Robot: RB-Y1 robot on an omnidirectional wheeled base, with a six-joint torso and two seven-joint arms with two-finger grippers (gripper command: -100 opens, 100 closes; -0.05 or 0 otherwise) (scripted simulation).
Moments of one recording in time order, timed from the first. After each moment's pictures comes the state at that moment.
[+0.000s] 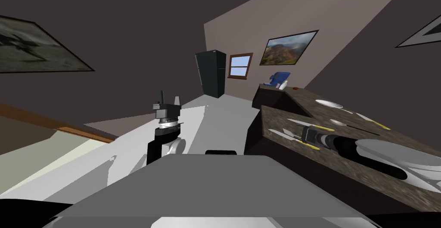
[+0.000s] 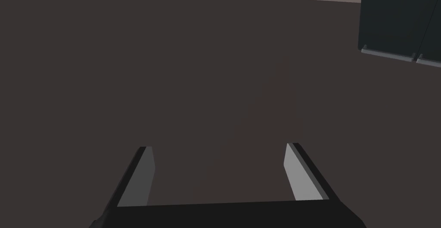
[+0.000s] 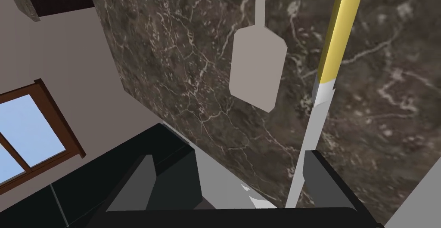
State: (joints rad) left arm 0.47 0.03 -0.04 -2.39 0.11 -0.45 -0.06; right arm 0.55 -1.37 -0.07 -1.26 0.93 -0.44 0.62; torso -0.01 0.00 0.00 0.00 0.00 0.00
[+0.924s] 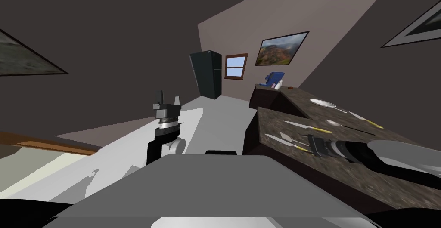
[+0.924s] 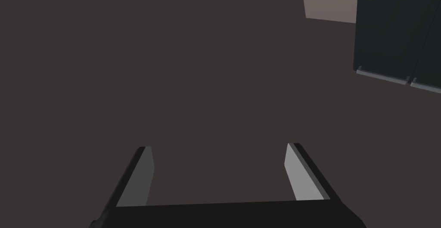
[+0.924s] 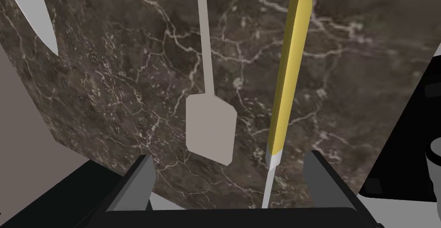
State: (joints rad) left arm 0.47 0.03 -0.04 -2.39 0.11 -0.45 -0.06; right arm 0.70 -1.53 -0.04 -1.29 0.93 -0.62 0.50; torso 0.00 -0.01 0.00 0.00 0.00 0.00
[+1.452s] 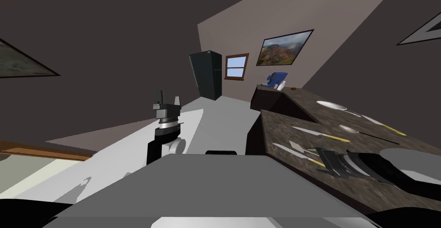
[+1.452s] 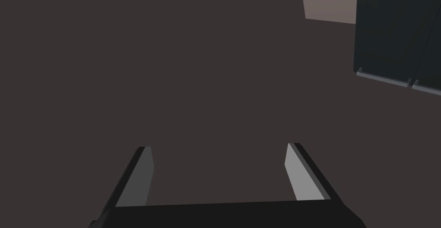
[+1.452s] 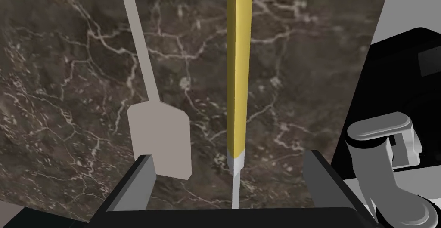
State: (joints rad) left arm 0.47 0.03 -0.04 -2.39 0.11 -0.45 -0.06; right arm 0.77 -1.59 0.04 -1.26 0.91 -0.75 0.46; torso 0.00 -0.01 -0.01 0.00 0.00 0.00
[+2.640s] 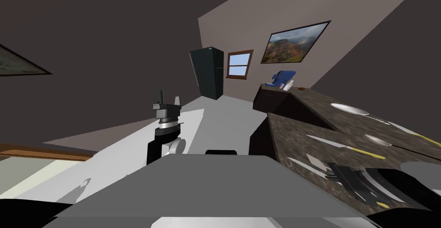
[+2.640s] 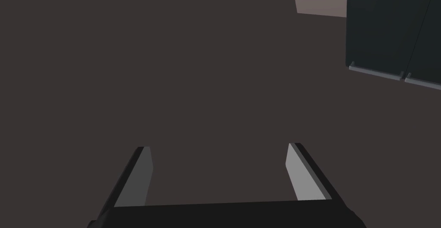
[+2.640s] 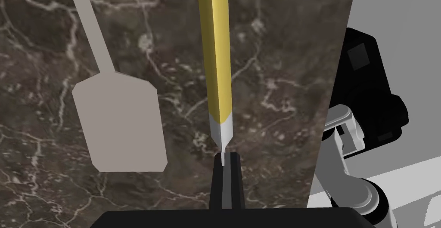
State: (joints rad) left arm 0.47 0.03 -0.04 -2.39 0.11 -0.45 -0.06; right arm 0.88 -1.61 0.08 -1.25 0.85 -0.83 0.47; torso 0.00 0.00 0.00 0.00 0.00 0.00
